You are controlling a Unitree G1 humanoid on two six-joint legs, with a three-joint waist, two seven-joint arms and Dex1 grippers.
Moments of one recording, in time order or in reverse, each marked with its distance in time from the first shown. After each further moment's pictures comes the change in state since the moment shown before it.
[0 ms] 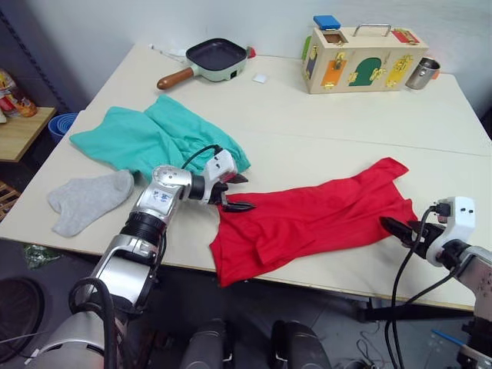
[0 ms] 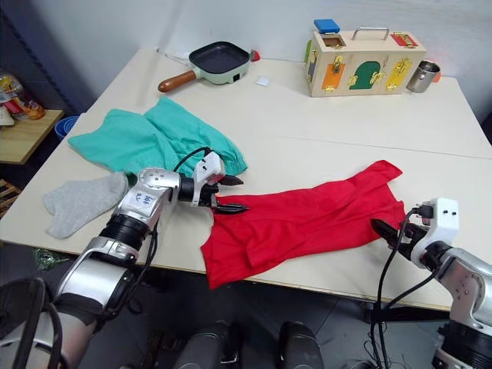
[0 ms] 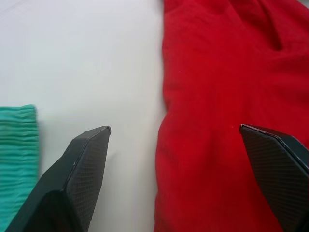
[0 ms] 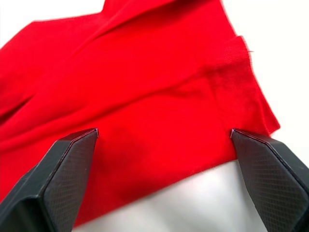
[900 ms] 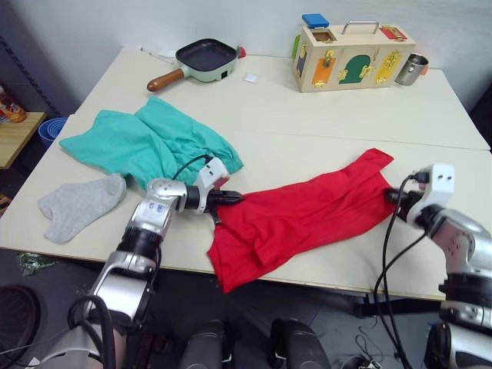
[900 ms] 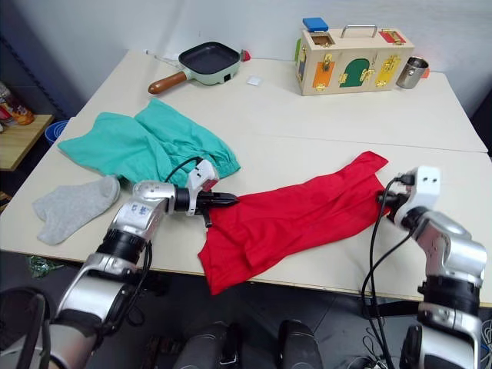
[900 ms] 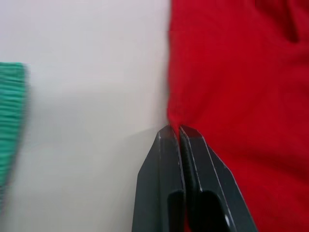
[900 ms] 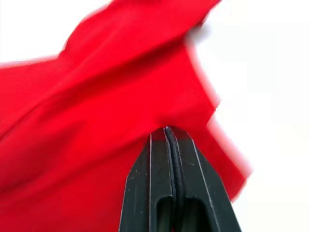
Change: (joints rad) left arm 0.214 -0.009 0.126 -0.281 0.018 0.142 0.167; right arm -0.336 -0.061 0.202 0.475 -0.073 -0.393 -0.134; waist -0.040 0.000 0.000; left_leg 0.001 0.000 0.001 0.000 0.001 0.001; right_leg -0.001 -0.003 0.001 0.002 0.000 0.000
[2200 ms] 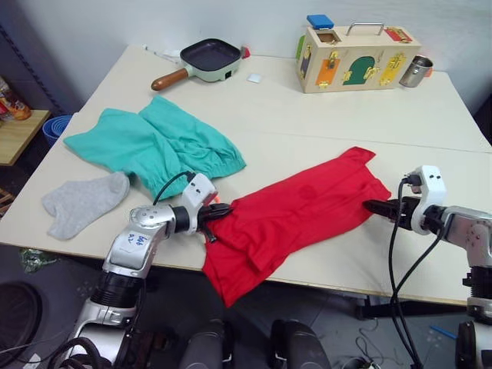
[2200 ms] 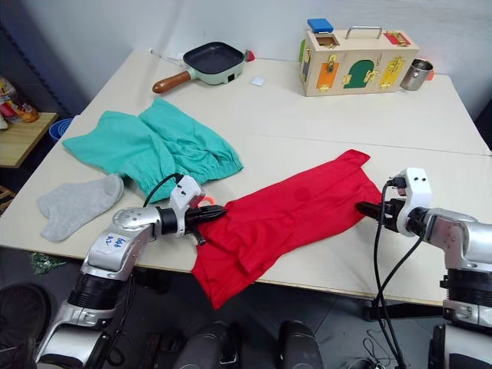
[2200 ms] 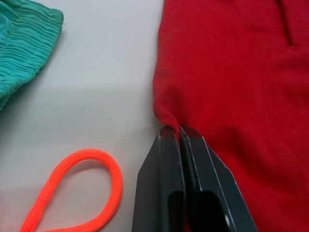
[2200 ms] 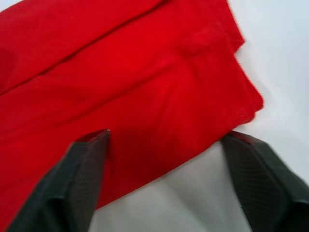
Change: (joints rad) left arm 0.259 0.085 0.011 -0.481 -0.099 0.306 0.169; right arm 0.036 -0.150 0.143 -0.114 0.106 0.344 0.185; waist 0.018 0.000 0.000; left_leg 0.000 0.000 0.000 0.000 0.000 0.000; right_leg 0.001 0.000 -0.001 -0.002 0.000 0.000
